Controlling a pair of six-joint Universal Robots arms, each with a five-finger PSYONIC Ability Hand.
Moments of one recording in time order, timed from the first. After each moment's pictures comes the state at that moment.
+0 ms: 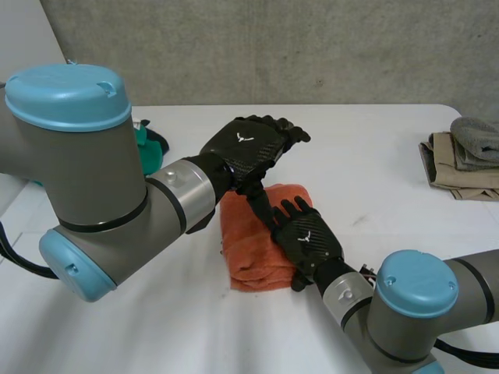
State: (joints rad) left arm 4.05 -2.00 -1.19 3.02 -1.30 3.29; right arm 2.16 -0.99 1.84 -0.66 1.40 2.67; left_hand 0.19 0.21 0.21 0.20 0.05; right_hand 0.23 0.21 0.21 0.21 0.04
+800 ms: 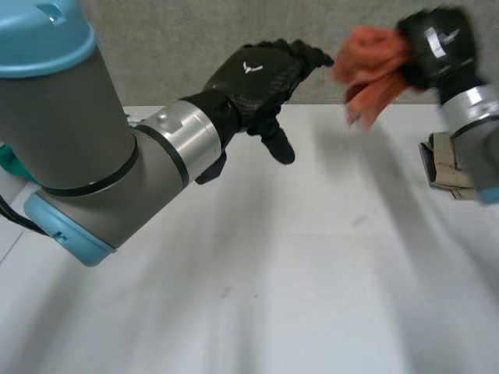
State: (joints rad) left arm 4.03 -1.97 -1.03 3.06 -1.29 3.21; right arm 1.73 -1.04 1.25 -0.67 1.23 2.96; left_hand 0.19 0.21 0.21 0.20 0.05; right_hand 0.98 1.12 1.14 1.18 0.89
